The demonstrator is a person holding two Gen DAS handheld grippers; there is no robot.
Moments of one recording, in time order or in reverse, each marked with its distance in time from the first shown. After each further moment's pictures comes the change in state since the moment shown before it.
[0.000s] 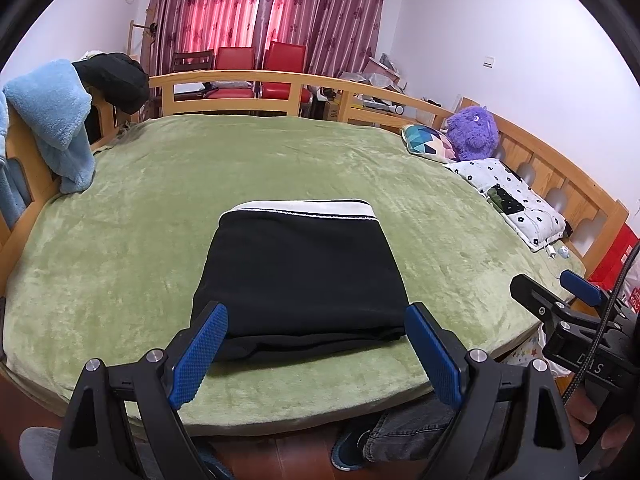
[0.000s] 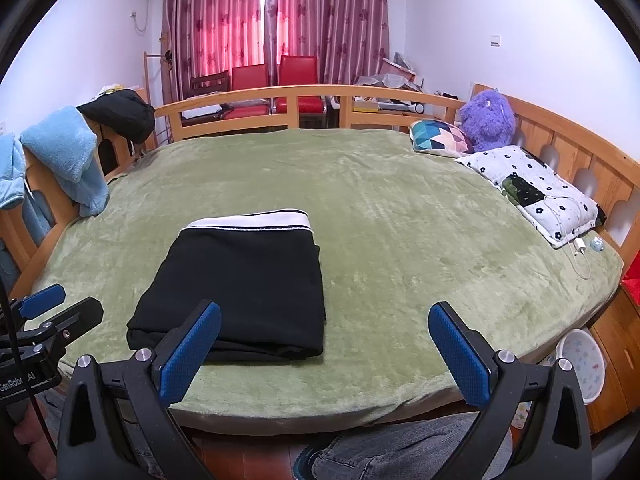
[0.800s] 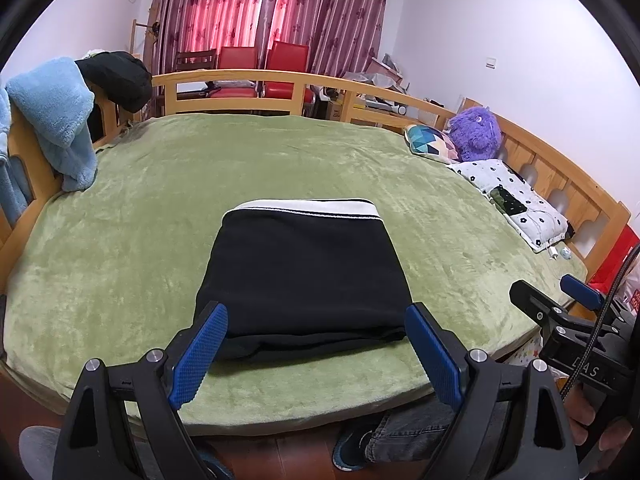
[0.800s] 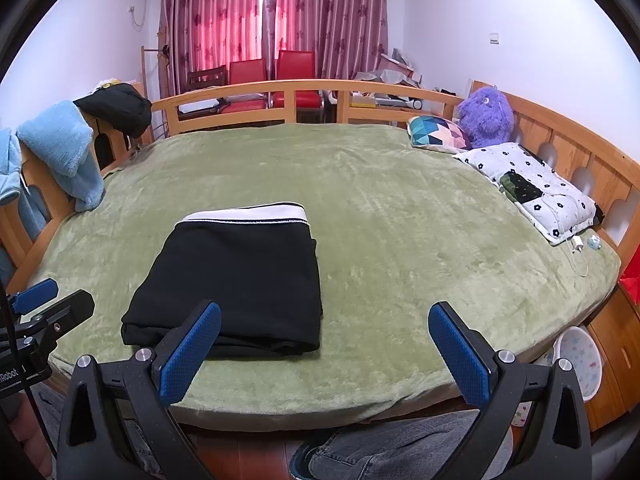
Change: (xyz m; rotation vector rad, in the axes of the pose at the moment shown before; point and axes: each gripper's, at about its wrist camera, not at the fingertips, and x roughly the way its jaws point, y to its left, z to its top) left arm 0.001 0.001 -0.002 -0.005 0.000 0.006; right arm 0.009 -0.006 -0.003 -0.003 0.017 -0.012
